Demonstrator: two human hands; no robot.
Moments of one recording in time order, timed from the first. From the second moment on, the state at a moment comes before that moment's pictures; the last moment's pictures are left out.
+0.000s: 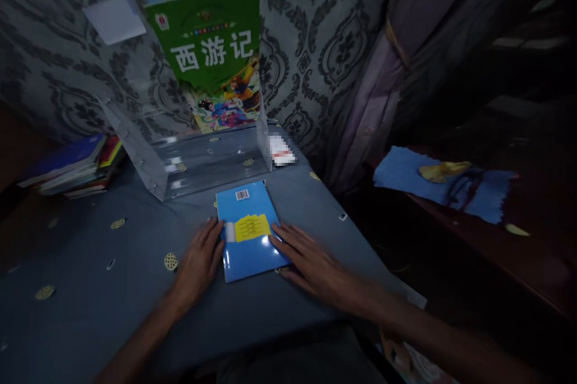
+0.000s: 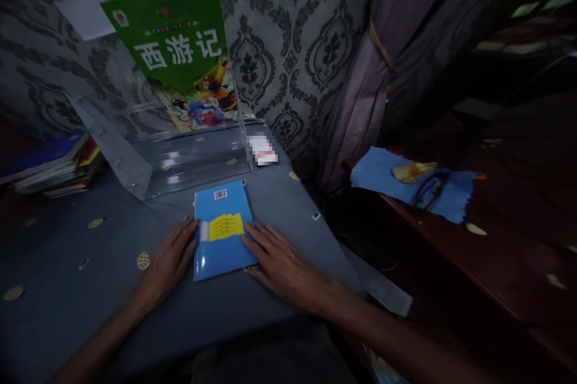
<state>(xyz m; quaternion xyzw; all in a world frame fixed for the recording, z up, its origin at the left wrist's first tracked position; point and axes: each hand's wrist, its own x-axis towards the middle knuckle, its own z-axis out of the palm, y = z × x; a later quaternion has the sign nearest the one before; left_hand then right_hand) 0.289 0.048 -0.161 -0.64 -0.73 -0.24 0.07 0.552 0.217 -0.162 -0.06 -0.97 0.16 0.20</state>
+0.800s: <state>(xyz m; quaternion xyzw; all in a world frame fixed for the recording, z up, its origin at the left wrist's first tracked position) 0.267 0.084 -0.163 -0.69 -0.68 -0.22 0.12 0.538 0.253 -0.178 -0.06 -0.93 0.24 0.26</state>
